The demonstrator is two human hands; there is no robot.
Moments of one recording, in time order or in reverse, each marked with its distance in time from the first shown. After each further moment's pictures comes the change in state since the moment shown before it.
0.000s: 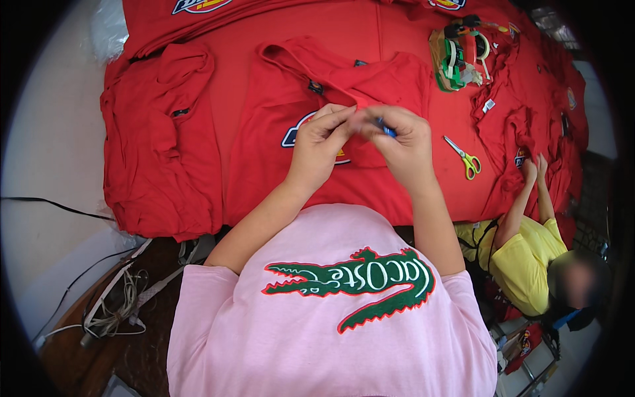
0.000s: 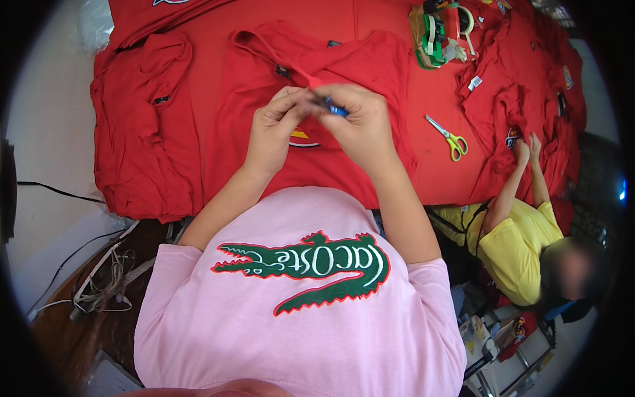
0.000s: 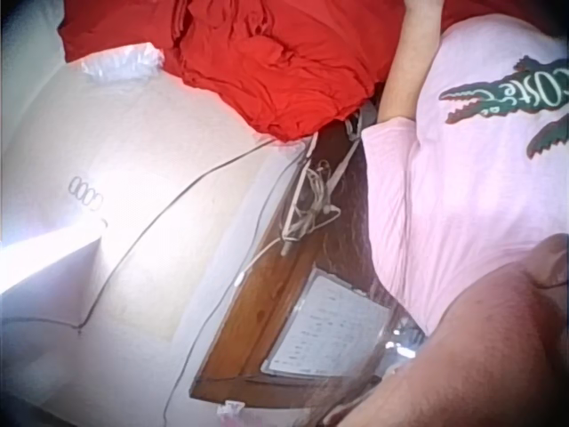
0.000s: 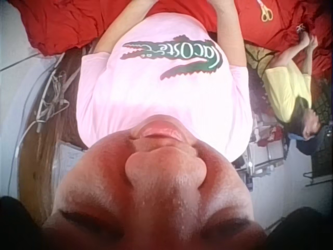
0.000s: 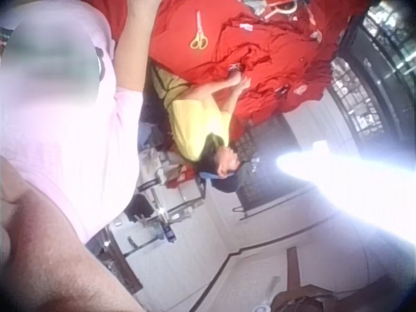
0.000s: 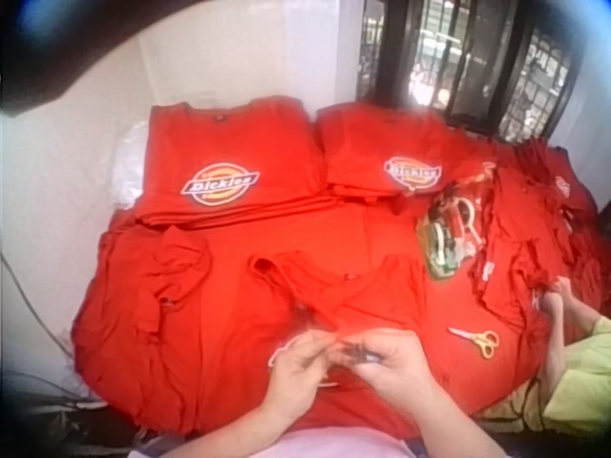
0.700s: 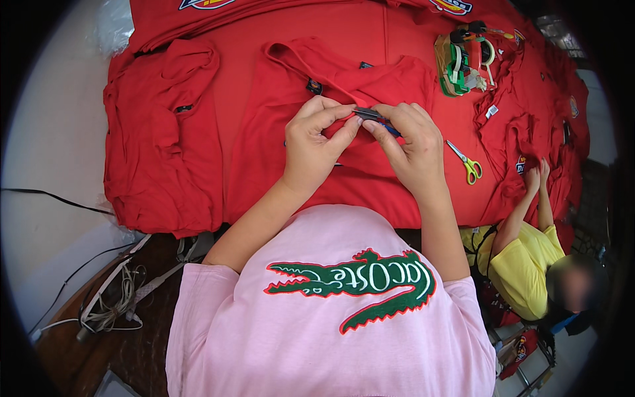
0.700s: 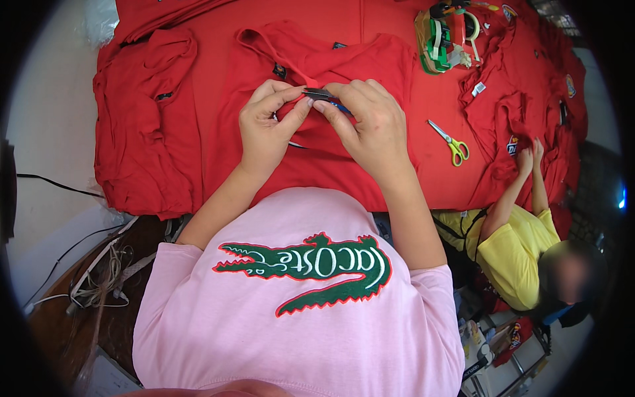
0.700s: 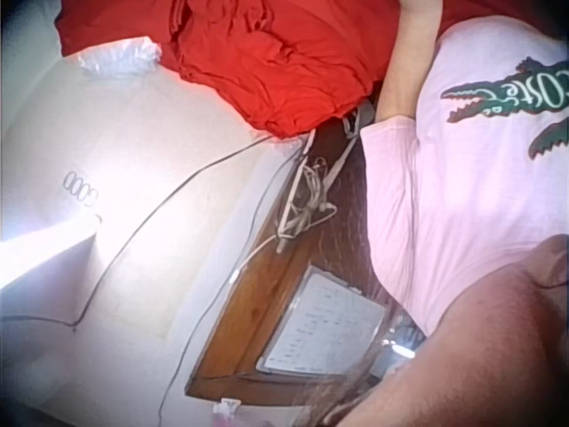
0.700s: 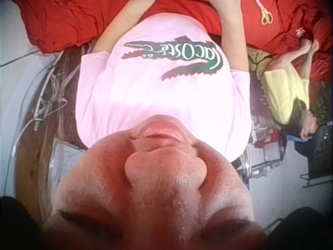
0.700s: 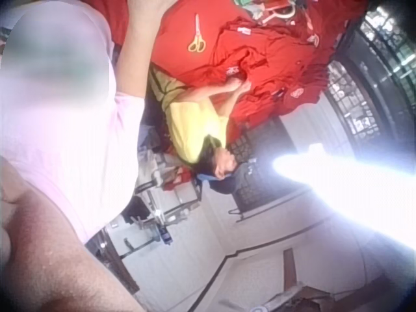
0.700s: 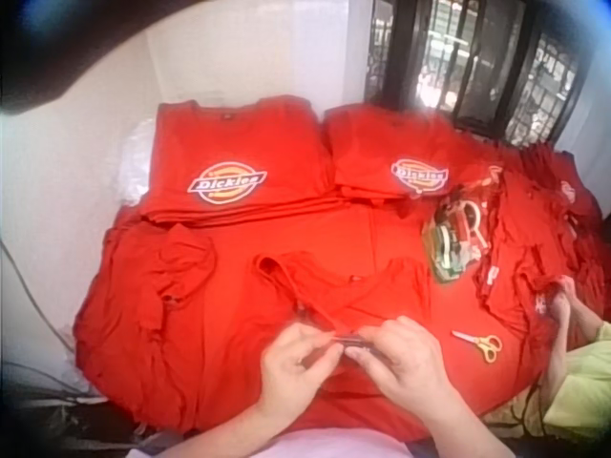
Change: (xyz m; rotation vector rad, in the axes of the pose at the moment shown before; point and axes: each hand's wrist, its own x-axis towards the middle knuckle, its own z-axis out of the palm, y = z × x) left_hand 0.007 0.023 -0.004 0.473 0.136 0.309; right_hand 0.009 -0.023 -0.009 -0.522 0.009 -0.270
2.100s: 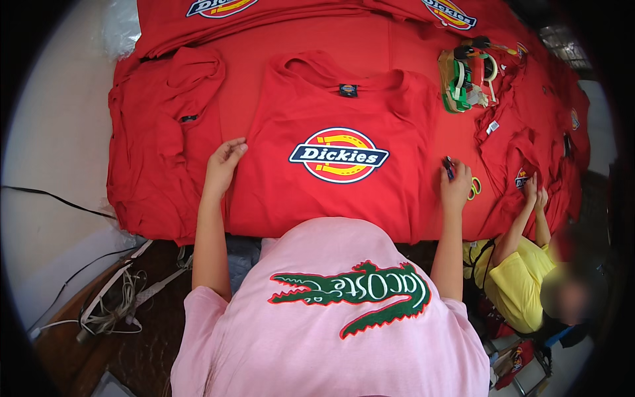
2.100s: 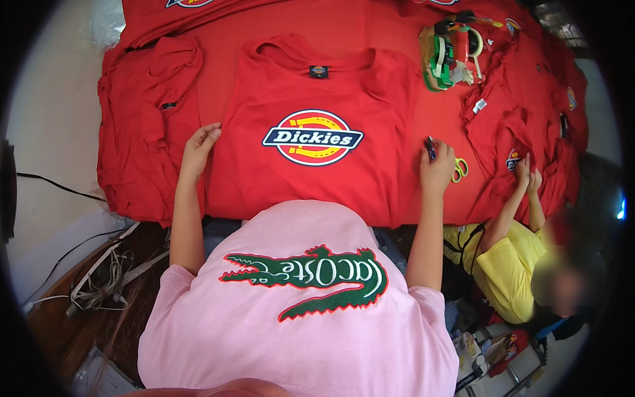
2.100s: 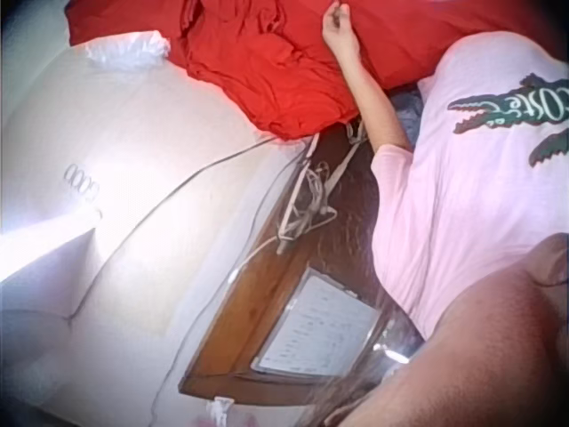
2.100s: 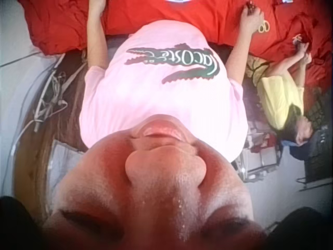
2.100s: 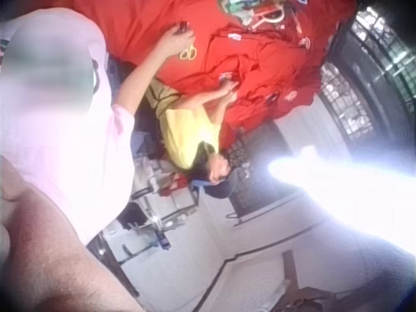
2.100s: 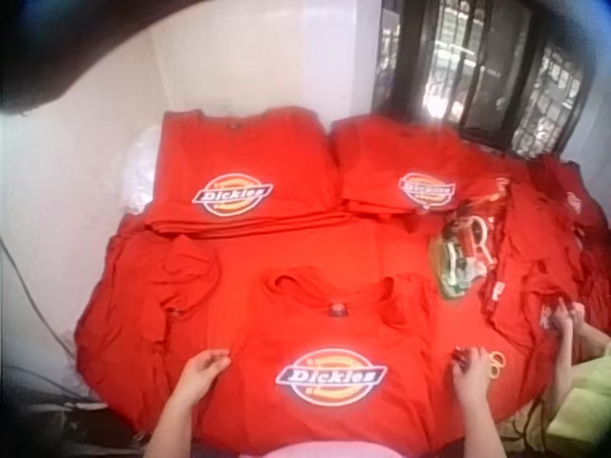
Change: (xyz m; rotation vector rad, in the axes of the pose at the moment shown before) left_hand -0.046 -0.136 -0.184 0.091 0.012 -0.722; right_hand -0.171 0.206 -0.016 -0.496 0.115 0.553
